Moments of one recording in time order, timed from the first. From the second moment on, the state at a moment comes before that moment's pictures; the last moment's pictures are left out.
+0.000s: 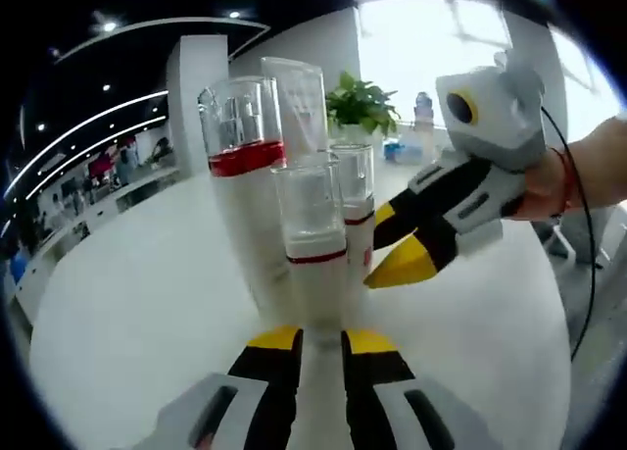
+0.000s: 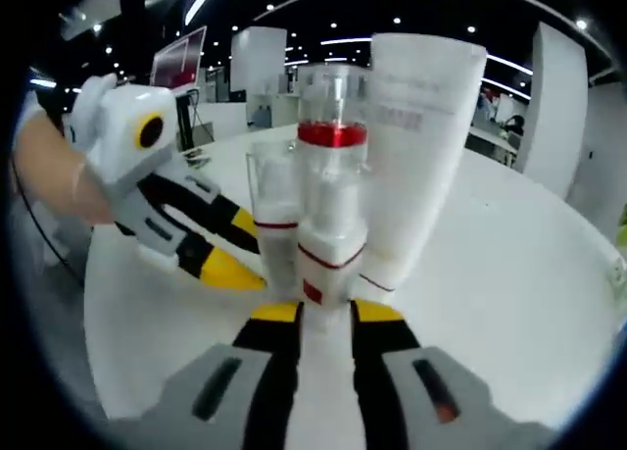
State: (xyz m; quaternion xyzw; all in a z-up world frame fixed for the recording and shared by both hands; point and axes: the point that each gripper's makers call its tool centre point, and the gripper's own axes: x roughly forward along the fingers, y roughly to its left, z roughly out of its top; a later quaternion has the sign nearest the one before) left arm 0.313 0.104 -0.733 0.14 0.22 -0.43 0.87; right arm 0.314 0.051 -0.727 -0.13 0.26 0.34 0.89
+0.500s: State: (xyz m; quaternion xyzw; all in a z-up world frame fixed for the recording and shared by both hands) left arm 0.309 0.091 -0.733 0.13 0.21 -0.39 0.89; right arm 0.314 0.049 -0.729 -0.15 0.26 0.36 0.88
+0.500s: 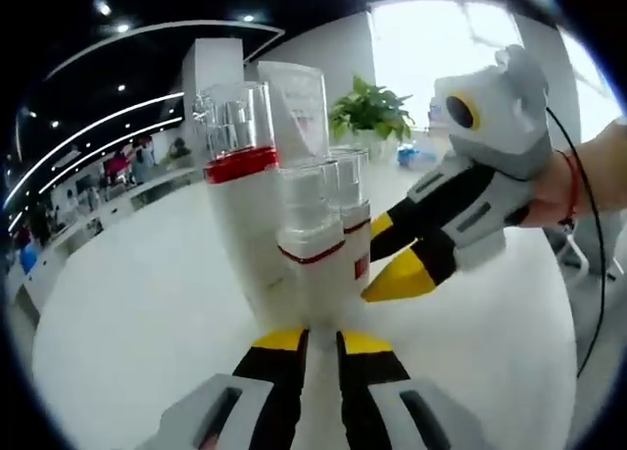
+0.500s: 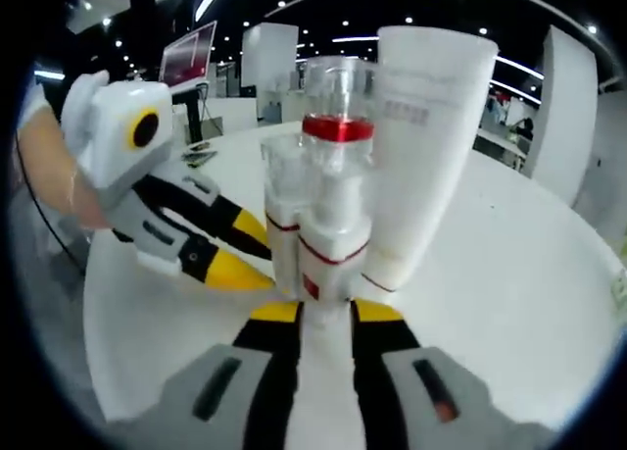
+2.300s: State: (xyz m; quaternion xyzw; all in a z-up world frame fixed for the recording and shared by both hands) left arm 0.239 0.244 -0.613 0.11 0.17 -0.27 0.94; right arm 0.236 0.086 -0.621 -0.02 0.18 0.36 0.92
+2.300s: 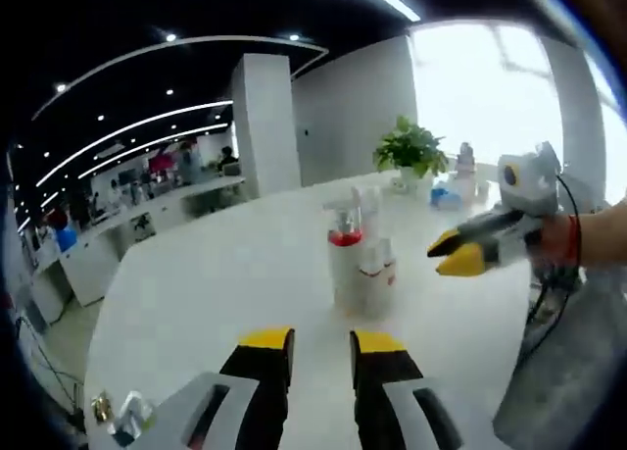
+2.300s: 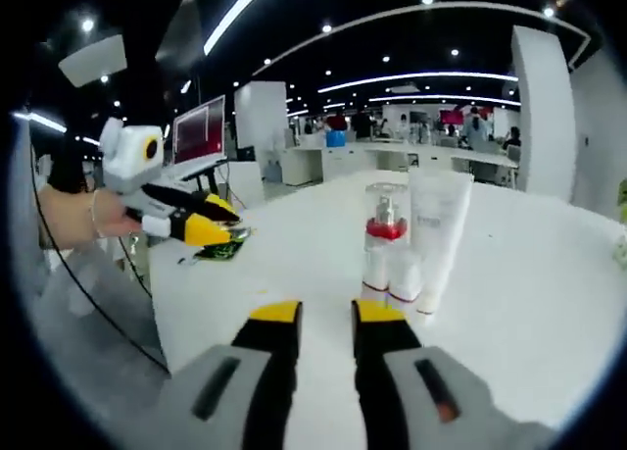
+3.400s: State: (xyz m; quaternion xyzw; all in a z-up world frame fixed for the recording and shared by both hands) left arm 0.229 0.369 -0.584 0.11 0.13 -0.14 0.97; right arm 0.222 0.156 -0.622 -0.02 0.18 0.41 0.89
